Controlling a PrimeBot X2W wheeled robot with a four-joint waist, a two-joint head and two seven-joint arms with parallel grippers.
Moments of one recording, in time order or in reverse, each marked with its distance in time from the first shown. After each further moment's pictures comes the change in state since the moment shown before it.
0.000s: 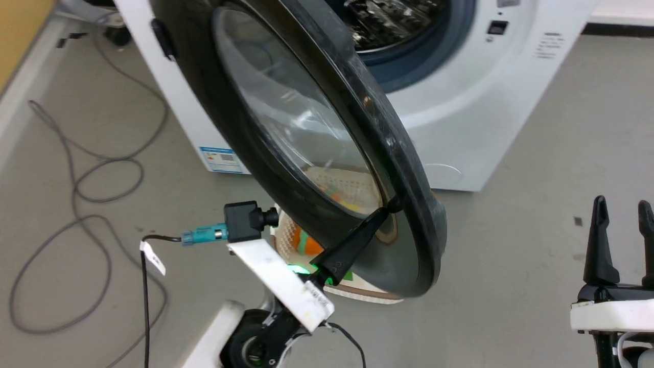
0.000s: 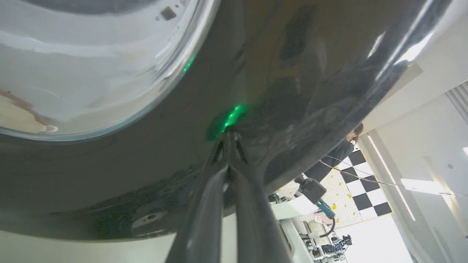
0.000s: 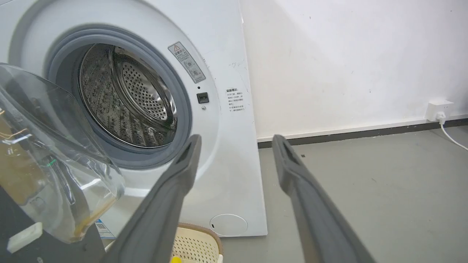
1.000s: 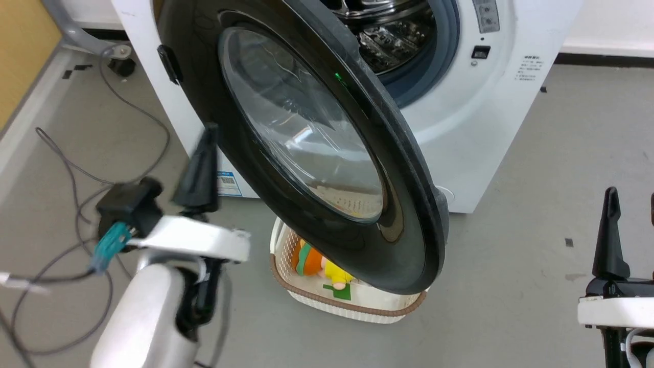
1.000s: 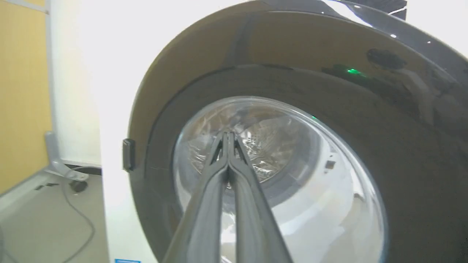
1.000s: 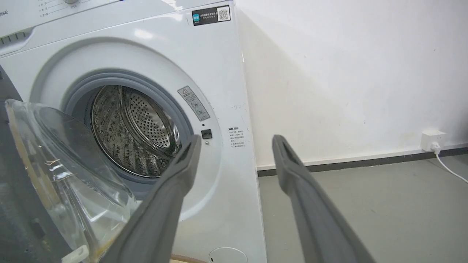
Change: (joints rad) left arm -0.094 0.058 0.241 0.192 0.857 0.190 -0.472; right arm -0.005 0.000 -0.011 -0.038 0.003 0.000 0.000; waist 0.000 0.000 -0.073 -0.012
